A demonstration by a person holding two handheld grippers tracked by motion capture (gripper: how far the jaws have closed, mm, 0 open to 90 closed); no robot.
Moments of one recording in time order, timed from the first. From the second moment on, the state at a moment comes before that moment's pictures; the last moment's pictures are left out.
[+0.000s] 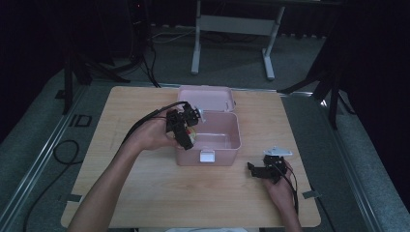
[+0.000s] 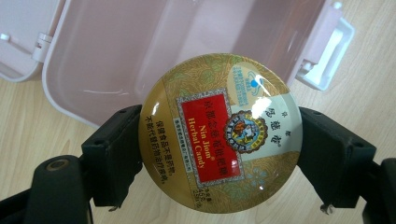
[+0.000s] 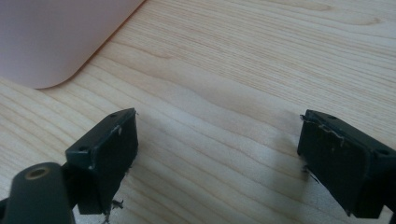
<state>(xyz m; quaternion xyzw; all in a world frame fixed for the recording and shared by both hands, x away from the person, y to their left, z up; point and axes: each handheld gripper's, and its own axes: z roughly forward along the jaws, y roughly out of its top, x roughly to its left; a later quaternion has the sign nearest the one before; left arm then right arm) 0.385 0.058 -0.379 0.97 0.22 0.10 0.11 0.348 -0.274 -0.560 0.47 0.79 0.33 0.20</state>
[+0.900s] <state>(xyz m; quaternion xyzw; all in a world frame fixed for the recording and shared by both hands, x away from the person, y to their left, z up) 0.397 0.050 -0.379 0.97 0.22 0.09 0.09 0.348 -0.274 -0.560 0.47 0.79 0.33 0.20</state>
